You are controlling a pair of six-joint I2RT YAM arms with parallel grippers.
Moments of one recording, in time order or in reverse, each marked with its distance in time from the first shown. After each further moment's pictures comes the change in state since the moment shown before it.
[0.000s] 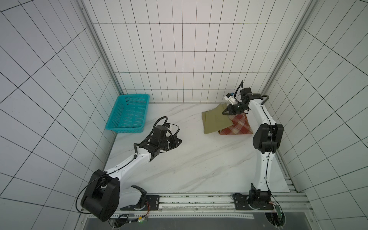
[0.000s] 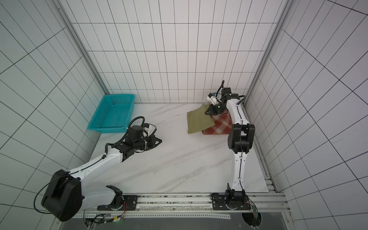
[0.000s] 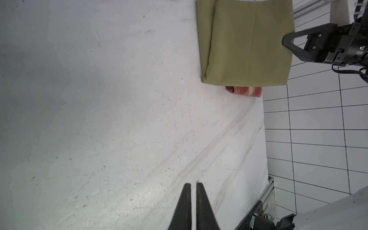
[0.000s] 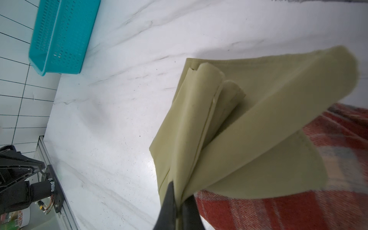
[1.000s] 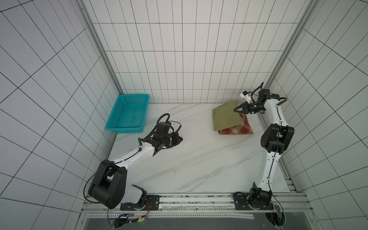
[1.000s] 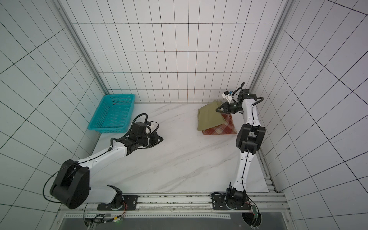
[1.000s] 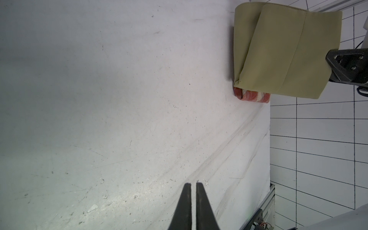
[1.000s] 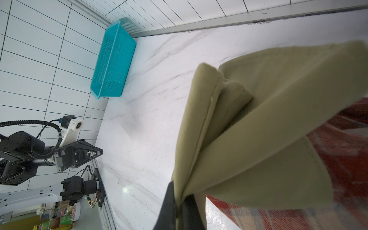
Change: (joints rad) left arm 0.006 0.119 0.078 -0.014 -0.005 -0.024; right arm -0.205 0.034 0.061 -0.128 -0.280 -0.070
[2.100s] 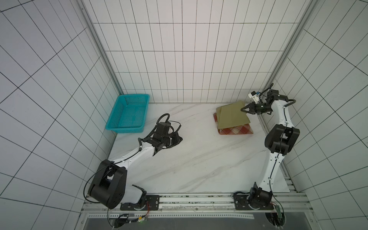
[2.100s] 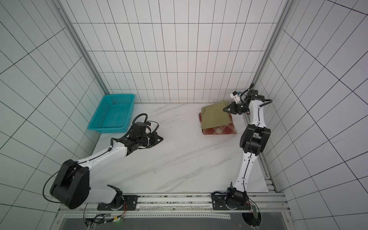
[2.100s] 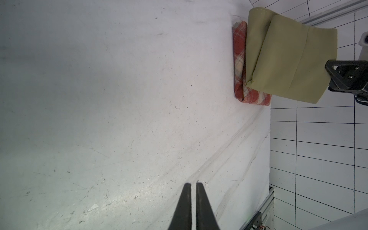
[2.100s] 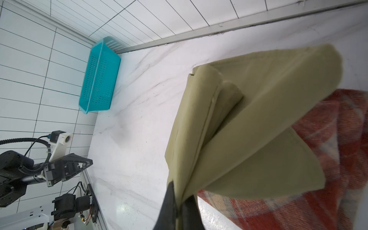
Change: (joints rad) left arm 0.000 0.000 0.000 0.000 -0.011 -0.016; right arm -0.084 0.007 0.000 0.031 0.055 0.050
